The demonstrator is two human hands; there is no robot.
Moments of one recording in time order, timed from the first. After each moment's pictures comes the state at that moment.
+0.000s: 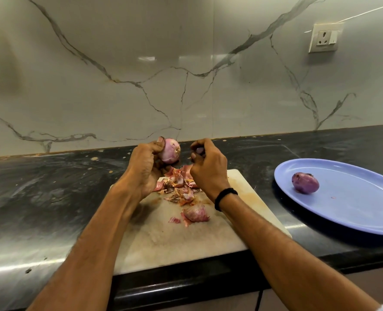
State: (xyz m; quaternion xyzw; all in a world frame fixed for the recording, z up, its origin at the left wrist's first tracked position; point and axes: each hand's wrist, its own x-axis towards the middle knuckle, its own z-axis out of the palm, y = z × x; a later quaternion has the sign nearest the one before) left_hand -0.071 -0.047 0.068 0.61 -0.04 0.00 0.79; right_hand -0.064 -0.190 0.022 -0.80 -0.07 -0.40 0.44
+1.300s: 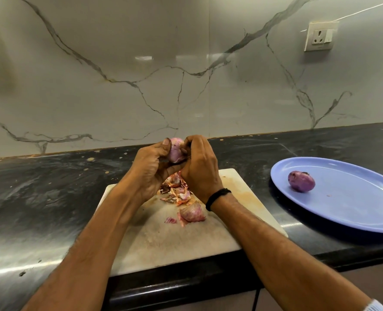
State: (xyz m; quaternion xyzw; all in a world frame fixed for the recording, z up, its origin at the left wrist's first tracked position) left_hand -0.079 -0.059 0.067 0.55 -0.10 -0.06 0.82; right_hand -0.063 -0.178 0.022 -0.77 -0.14 -0.53 0.33
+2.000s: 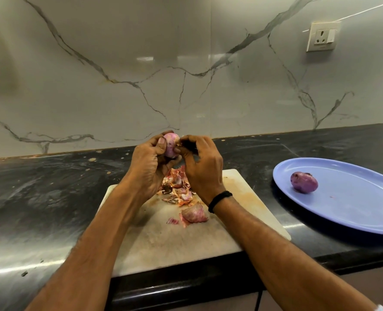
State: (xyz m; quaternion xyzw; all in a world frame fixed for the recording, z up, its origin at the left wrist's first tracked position) left_hand -0.076 -0.057 0.069 0.53 -0.08 -0.01 0.85; right_hand -0.064 -0.179 0.024 -0.73 -0.15 -0.54 0.40
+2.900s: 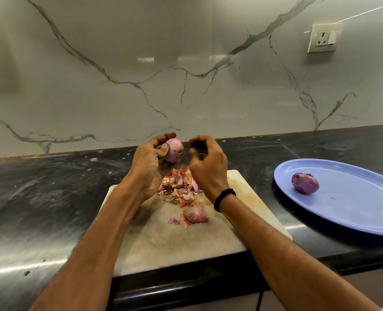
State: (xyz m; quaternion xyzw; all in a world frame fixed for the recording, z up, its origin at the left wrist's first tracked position) left_hand -0.074 -0.054 0.069 0.60 -0.09 0.00 0.80; right_hand -0.072 -0.183 0.031 -0.74 -0.06 -0.41 0.53
